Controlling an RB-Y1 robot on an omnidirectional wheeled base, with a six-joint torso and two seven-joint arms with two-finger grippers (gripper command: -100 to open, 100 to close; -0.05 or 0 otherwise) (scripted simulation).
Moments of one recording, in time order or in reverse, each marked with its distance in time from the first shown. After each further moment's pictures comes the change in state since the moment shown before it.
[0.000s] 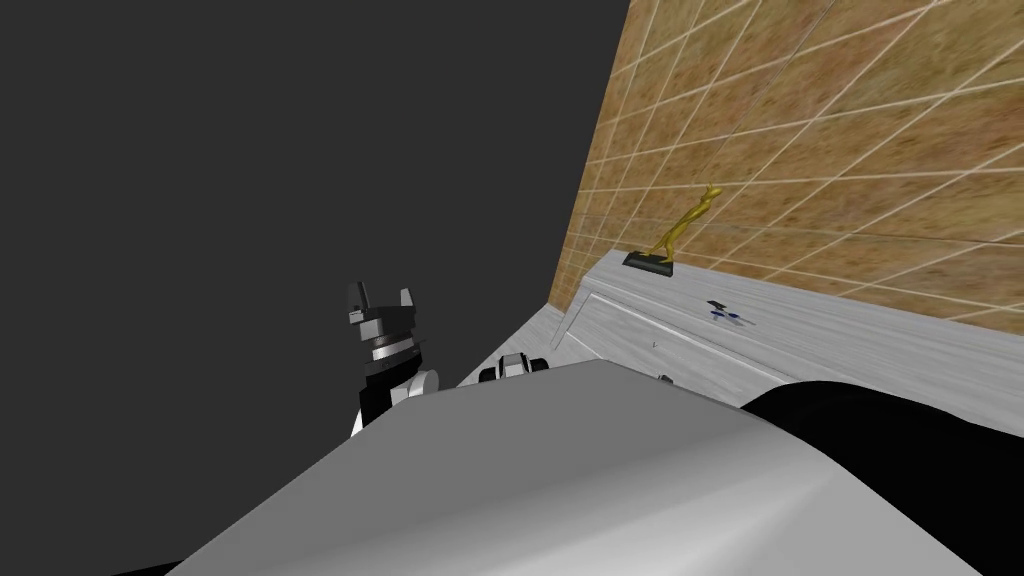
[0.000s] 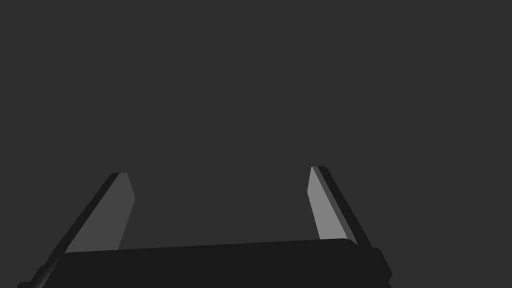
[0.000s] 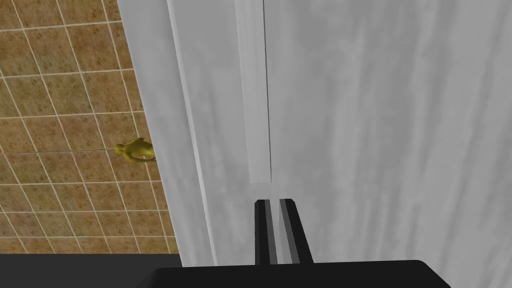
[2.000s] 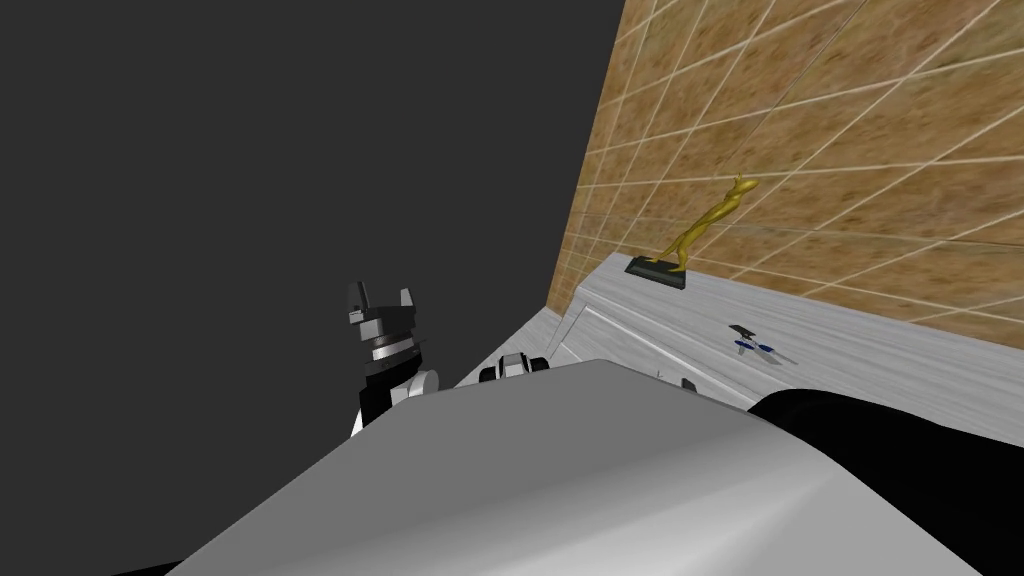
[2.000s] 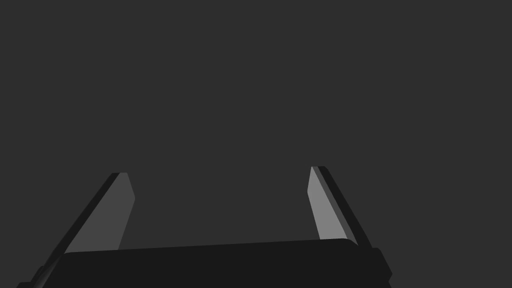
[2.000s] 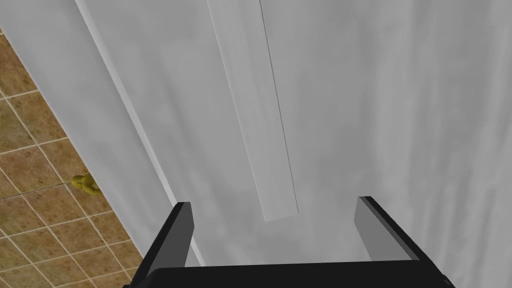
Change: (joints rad) left arm 0.000 0.000 0.000 0.000 0.000 0.000 0.000; right arm 0.220 -0.037 0.056 -0.351 -0.061 -0.102 0.005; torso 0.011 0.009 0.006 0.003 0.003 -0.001
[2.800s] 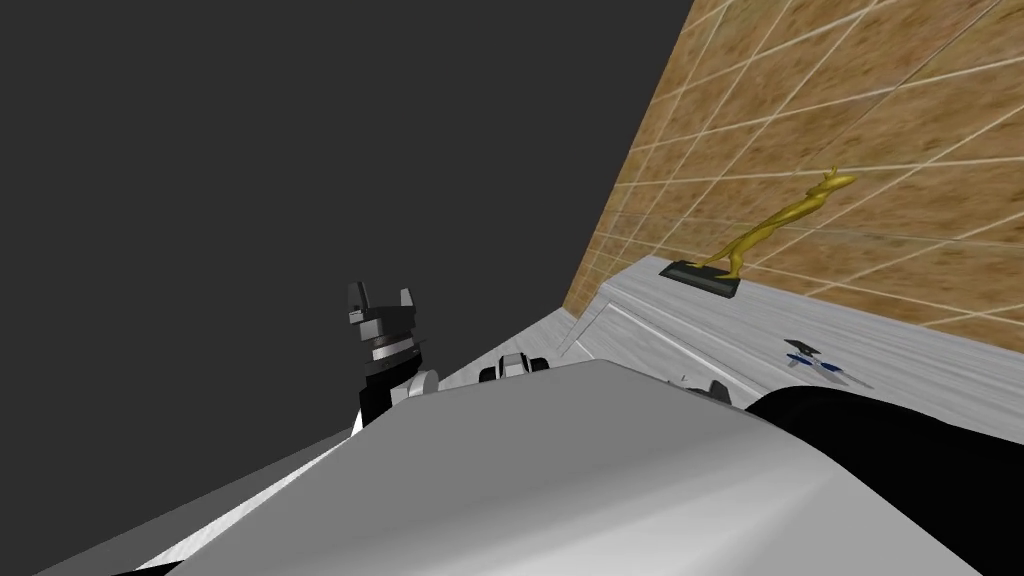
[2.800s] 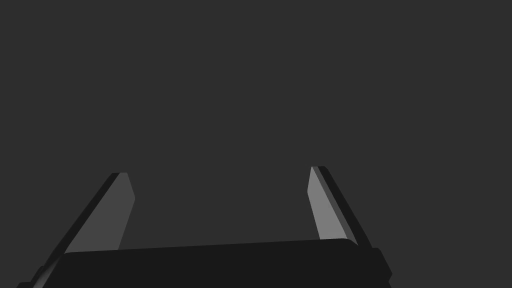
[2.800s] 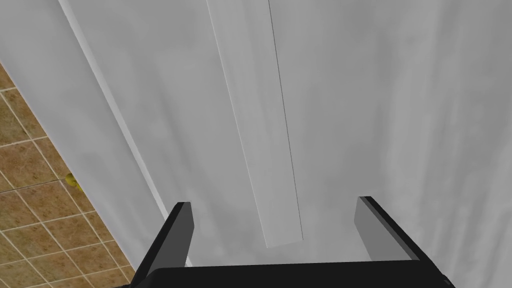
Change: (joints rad) left arm 0.000 0.000 0.000 0.000 0.000 0.000 0.000; right arm -0.071 -0.007 -0.187 0.062 -0.204 -0.065 0.054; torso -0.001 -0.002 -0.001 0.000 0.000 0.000
